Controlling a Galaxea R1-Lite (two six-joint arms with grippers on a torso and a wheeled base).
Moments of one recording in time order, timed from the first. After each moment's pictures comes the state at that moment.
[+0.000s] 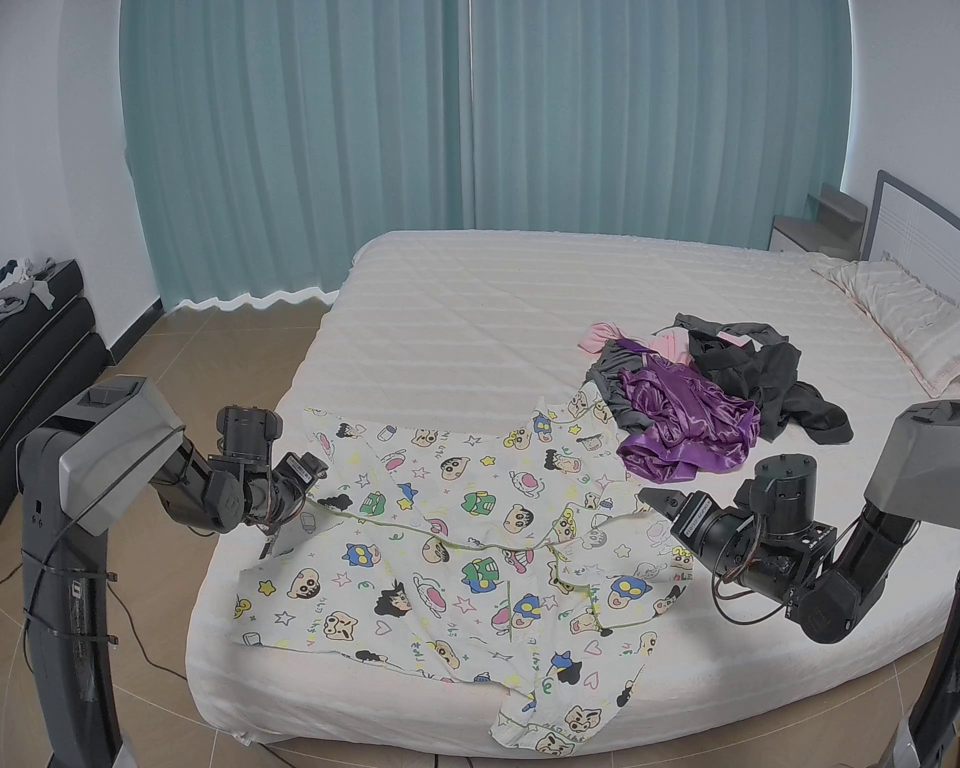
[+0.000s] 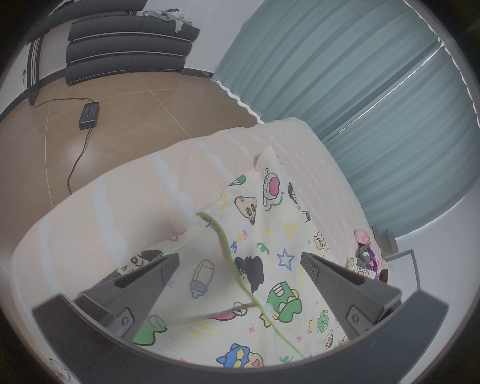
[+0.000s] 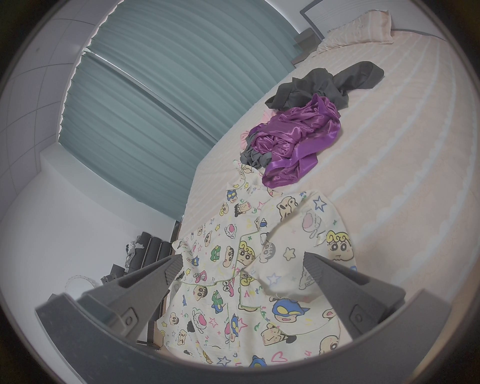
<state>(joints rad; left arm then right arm) -0.09 2.42 -1.22 -0.50 0.02 -0.91 0.38 2.10 -0.48 -1.20 -0.05 0.89</state>
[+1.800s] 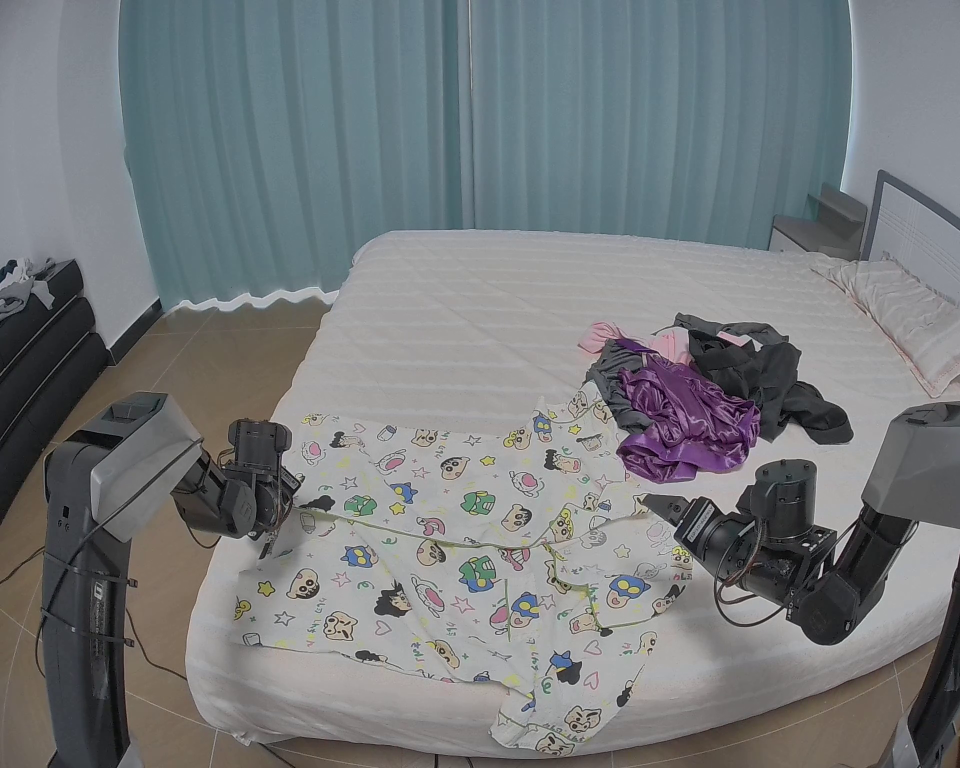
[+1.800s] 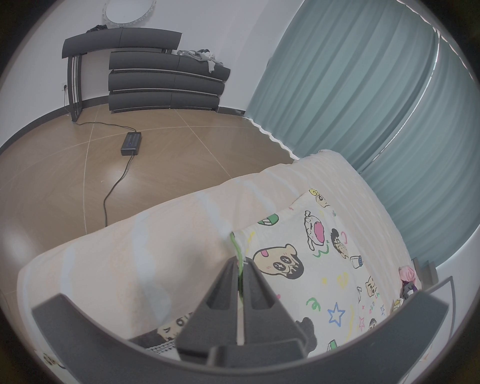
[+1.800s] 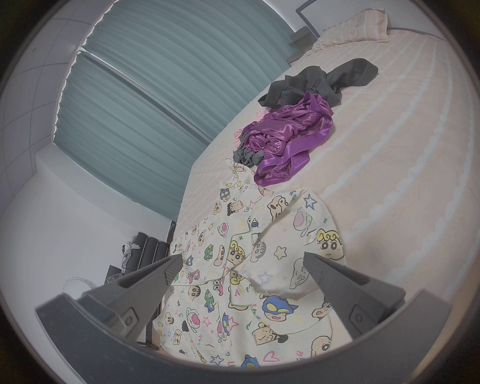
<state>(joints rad) -0.07 2.53 -1.32 -0.47 0.36 -0.94 0.37 2.12 -0.47 -1.20 -0.04 0.90</state>
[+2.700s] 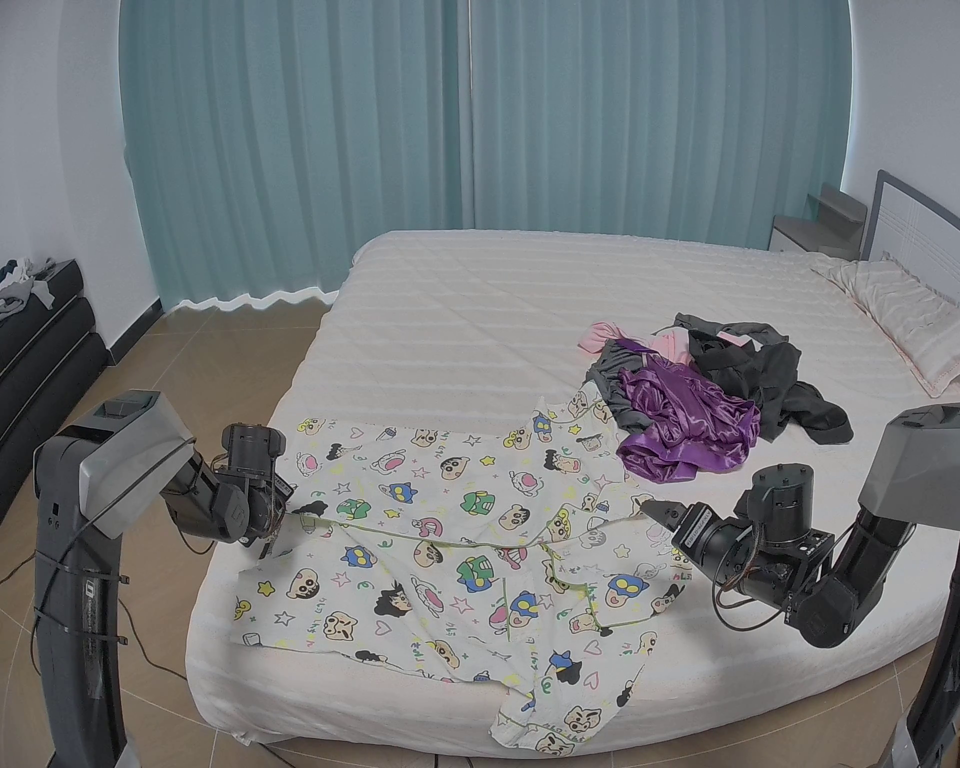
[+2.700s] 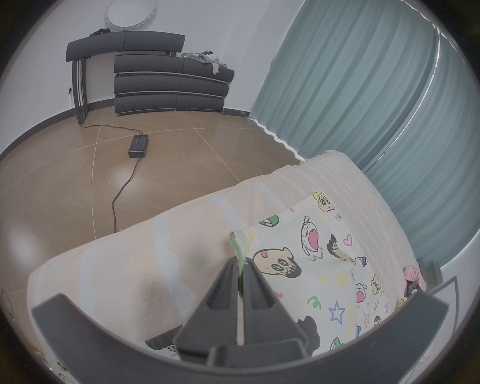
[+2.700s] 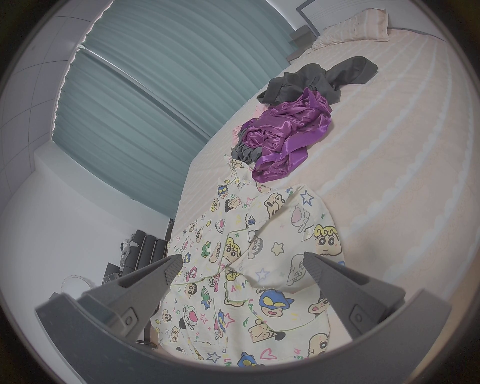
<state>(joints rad) -0.06 2.49 -1.25 -0.48 0.38 -0.93 0.38 2.13 -0.46 -1.20 -0.04 0.89</state>
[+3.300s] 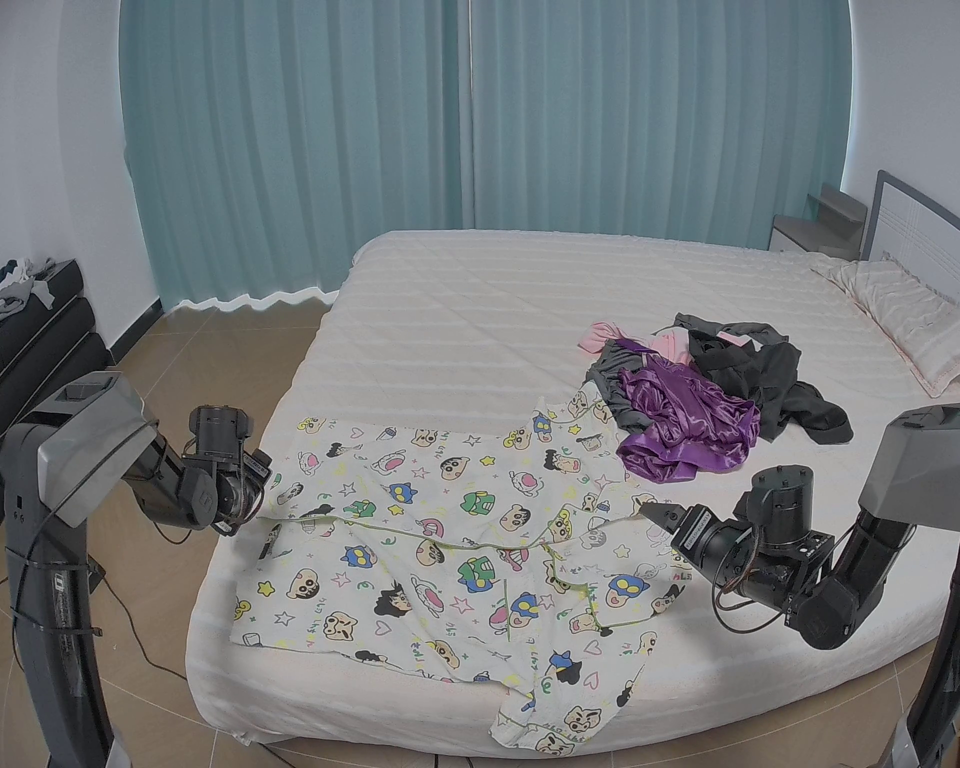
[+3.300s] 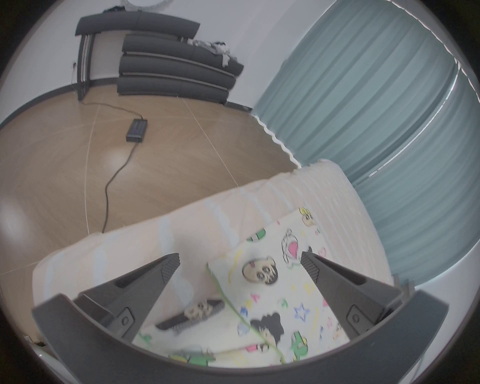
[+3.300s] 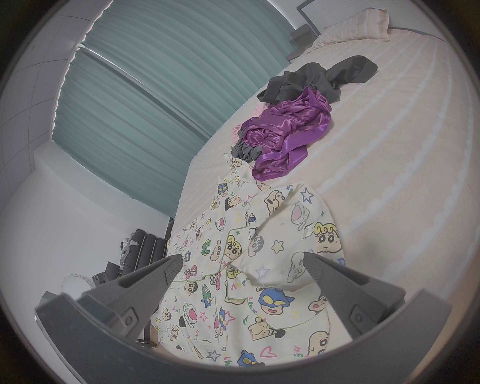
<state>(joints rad) -0.01 2.38 -1.17 -0.49 0.26 -1.02 0.38 2.12 -0.46 -1.20 -0.04 0.89</state>
